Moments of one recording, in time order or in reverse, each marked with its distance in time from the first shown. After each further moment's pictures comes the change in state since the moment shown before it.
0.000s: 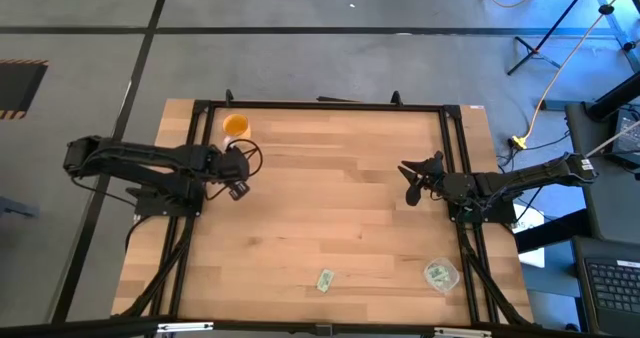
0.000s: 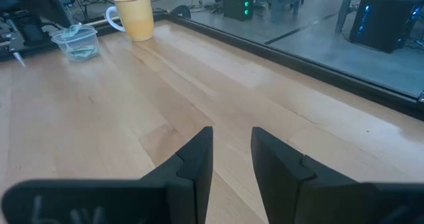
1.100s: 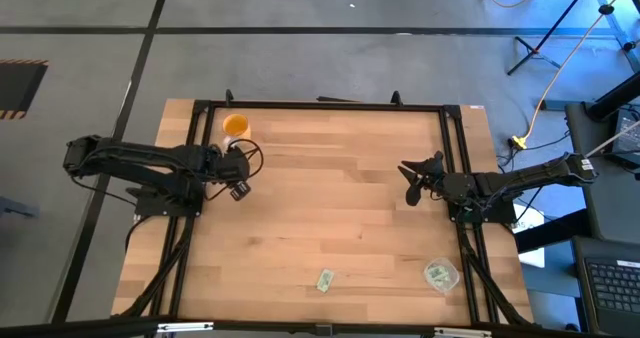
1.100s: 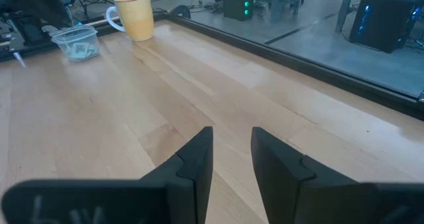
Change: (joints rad) left arm -0.023 -0.005 0.022 0.026 0.002 0.026; right arm 0.000 0.000 0.000 0.000 0.000 0.001
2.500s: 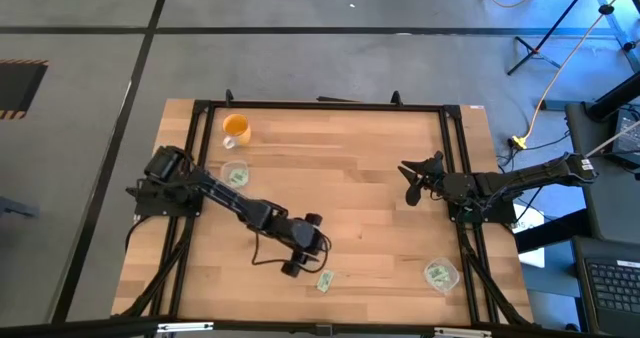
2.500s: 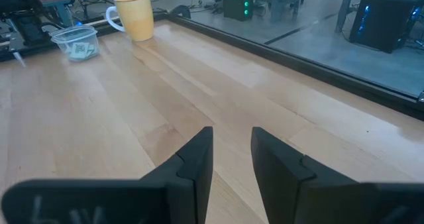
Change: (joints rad) left arm -0.403 0.857 0.410 0.967 0.402 0.609; right arm 0.000 0.000 0.000 0.000 0.000 0.000
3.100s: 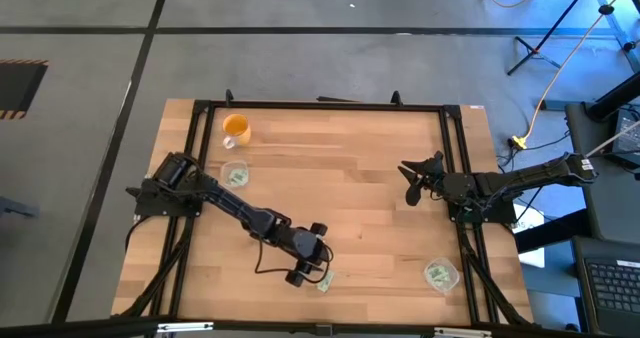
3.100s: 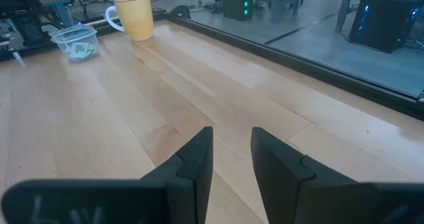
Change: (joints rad) left arm -0.036 0.086 0.026 0.136 -0.009 0.000; right arm 0.000 0.000 0.000 0.000 0.000 0.000
